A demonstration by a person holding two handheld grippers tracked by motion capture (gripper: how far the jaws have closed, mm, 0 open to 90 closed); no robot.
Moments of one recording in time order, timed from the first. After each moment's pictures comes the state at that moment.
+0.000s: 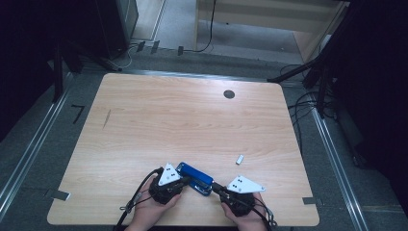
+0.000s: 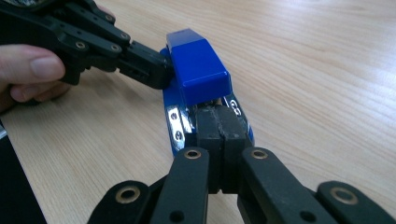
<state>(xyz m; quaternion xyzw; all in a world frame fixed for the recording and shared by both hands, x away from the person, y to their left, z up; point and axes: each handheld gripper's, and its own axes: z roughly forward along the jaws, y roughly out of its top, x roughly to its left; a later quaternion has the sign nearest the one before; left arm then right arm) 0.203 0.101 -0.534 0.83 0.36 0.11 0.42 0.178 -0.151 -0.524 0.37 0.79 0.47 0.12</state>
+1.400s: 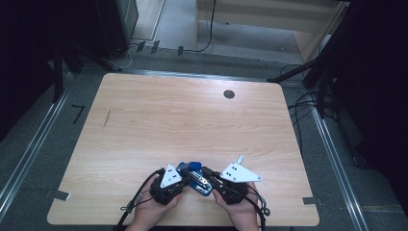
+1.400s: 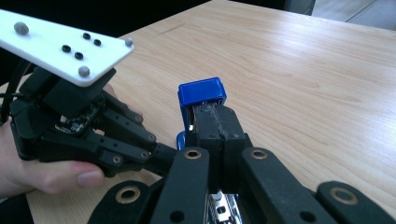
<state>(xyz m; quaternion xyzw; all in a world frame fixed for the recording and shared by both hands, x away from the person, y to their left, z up) 0.201 0.098 -0.534 0.83 0.34 0.13 0.42 0.195 -0.124 -0.478 0.33 0.76 0.53 0.15</state>
